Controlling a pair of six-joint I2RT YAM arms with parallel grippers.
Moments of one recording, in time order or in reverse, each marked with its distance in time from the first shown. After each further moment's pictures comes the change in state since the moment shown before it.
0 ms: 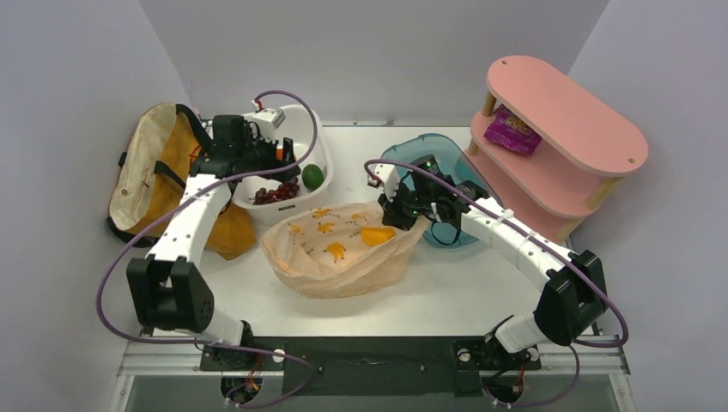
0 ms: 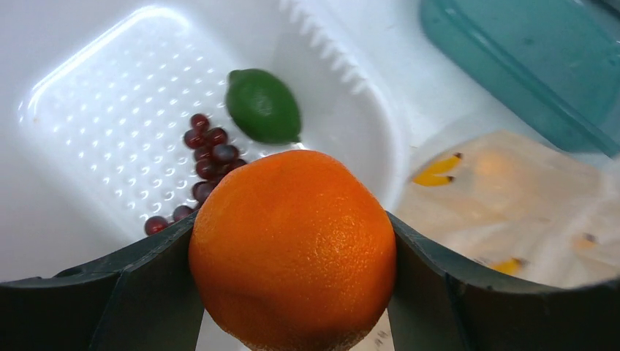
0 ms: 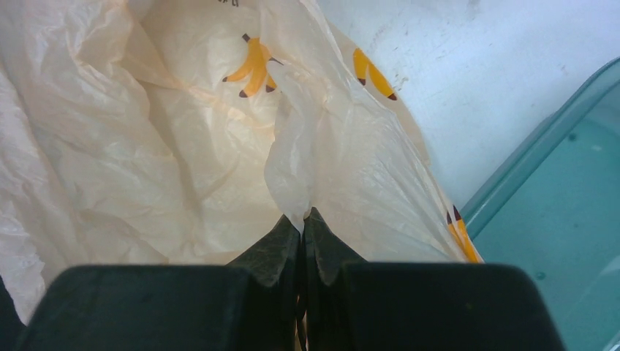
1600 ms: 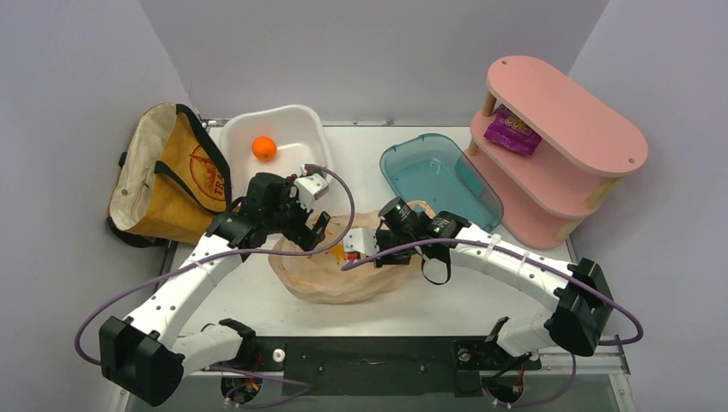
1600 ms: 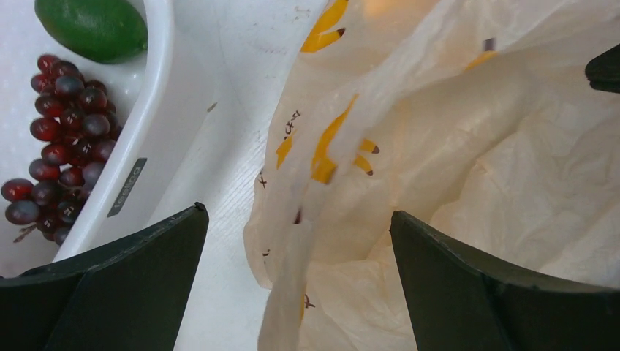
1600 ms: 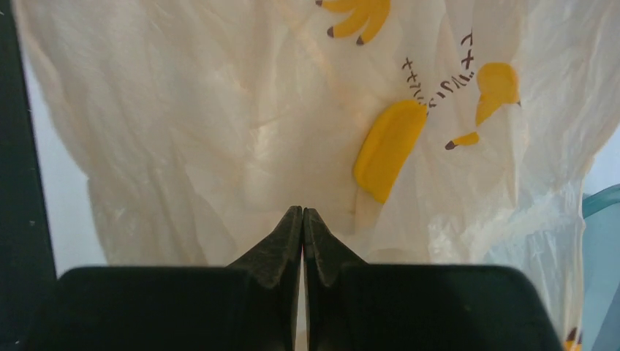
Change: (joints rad) left arm -0.332 -0.335 -0.372 -0.060 -0.173 0.123; right arm 0.293 -0.070 -0.054 -0.163 0.212 -0.436
